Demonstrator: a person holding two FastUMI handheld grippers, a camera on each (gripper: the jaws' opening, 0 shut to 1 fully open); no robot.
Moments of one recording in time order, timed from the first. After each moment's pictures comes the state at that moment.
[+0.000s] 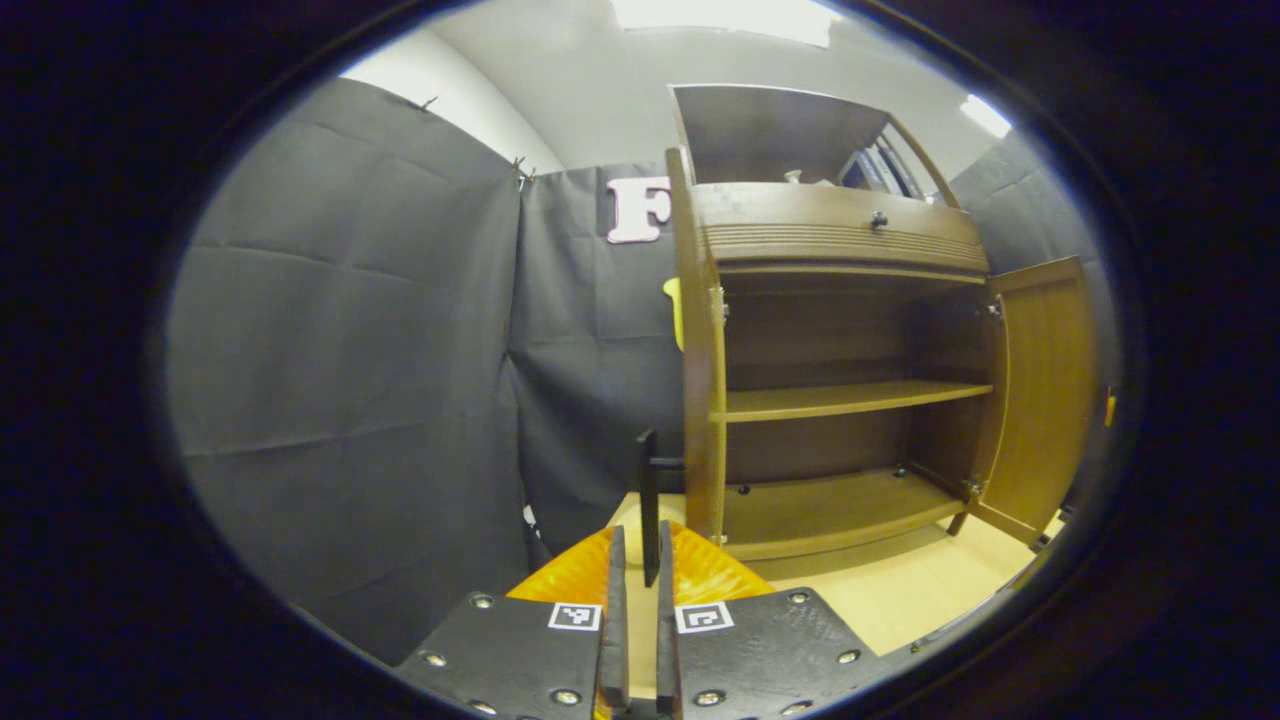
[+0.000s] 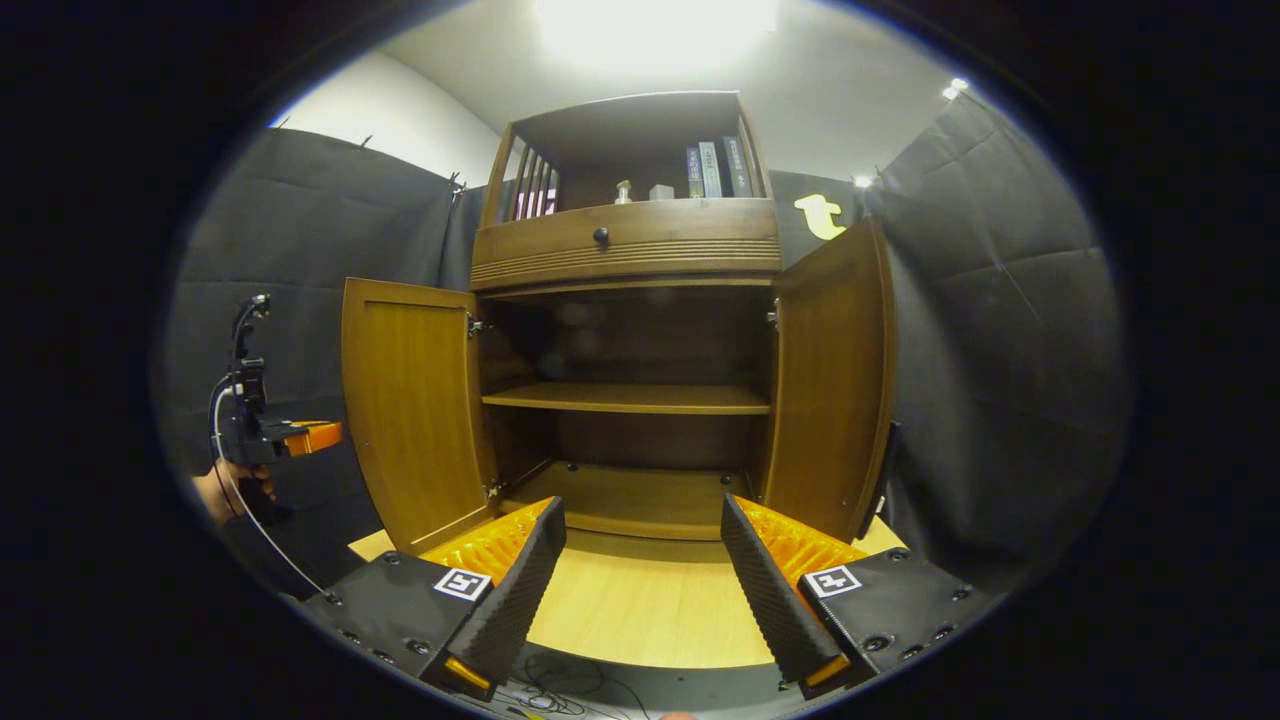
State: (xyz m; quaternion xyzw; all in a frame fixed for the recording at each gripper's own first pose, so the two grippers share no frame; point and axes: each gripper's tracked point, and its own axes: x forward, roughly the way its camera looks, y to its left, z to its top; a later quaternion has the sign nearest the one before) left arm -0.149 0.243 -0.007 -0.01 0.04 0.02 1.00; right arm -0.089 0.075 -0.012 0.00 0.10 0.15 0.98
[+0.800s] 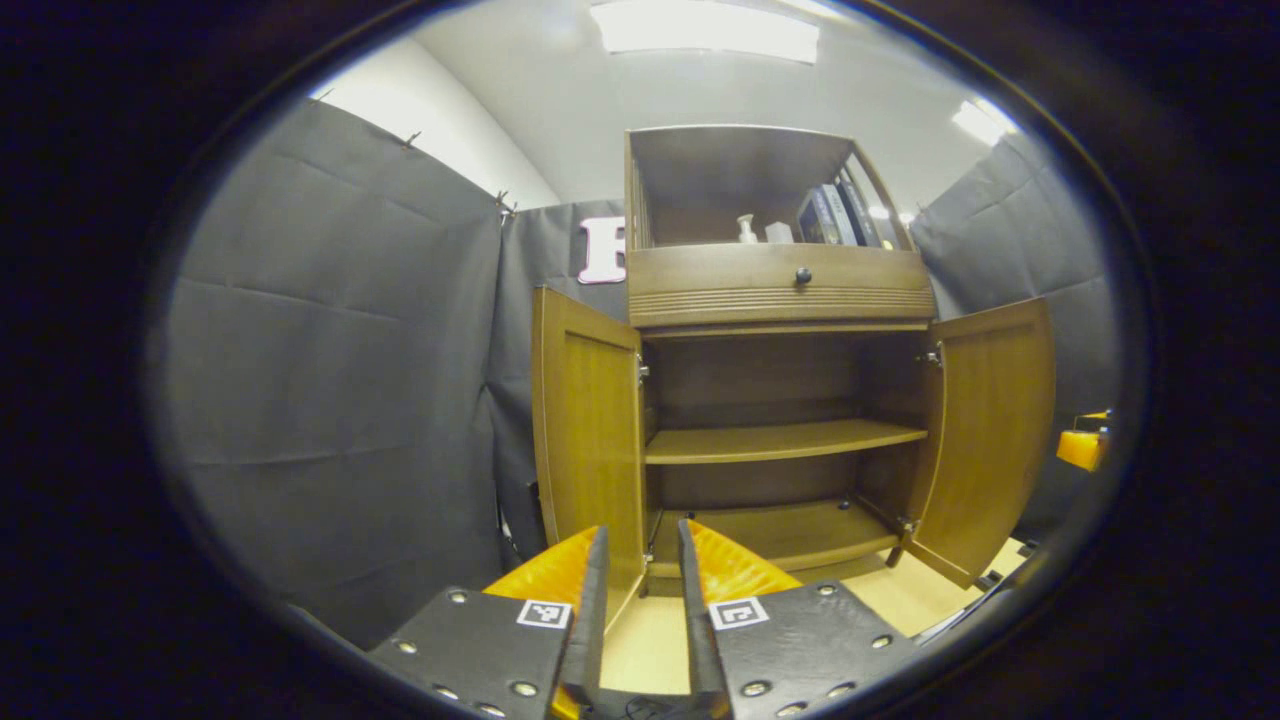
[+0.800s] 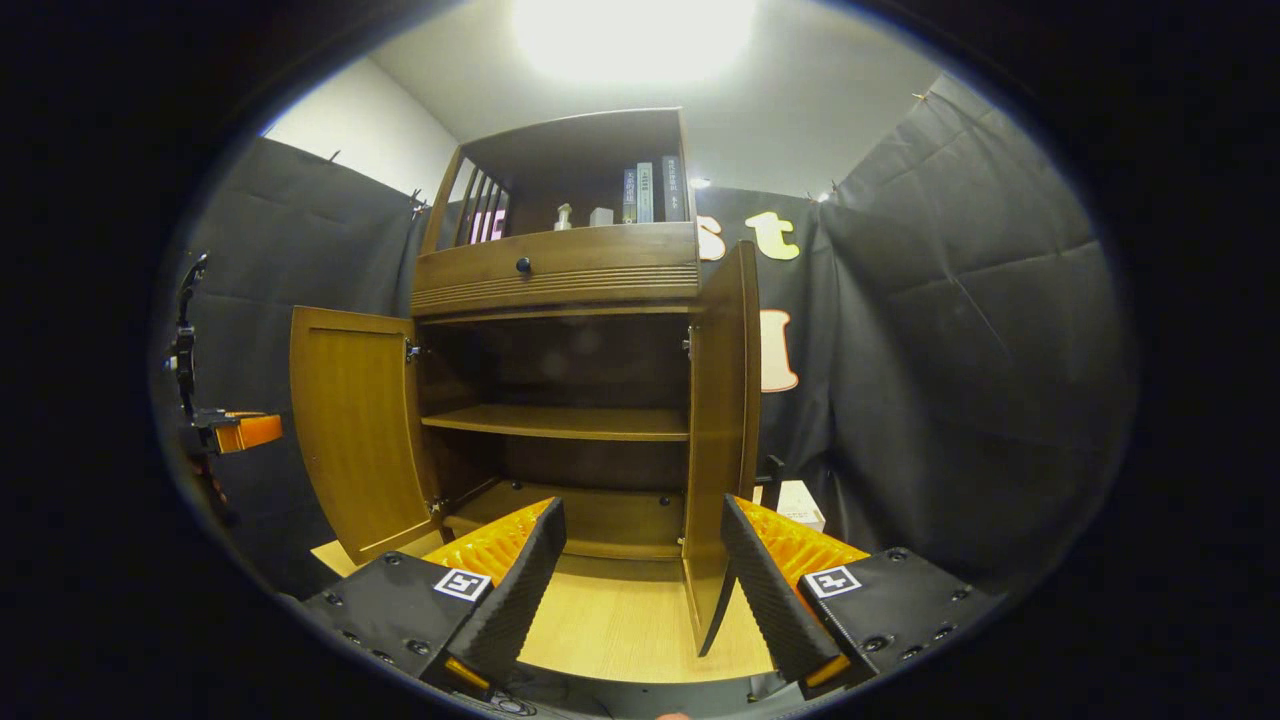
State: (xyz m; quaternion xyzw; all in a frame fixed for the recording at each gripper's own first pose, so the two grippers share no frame) left arm -0.217 0.147 0.070 -0.02 0.02 0.02 1.00; right arm -0.061 -0.004 0.011 0.01 0.07 0.10 0.99
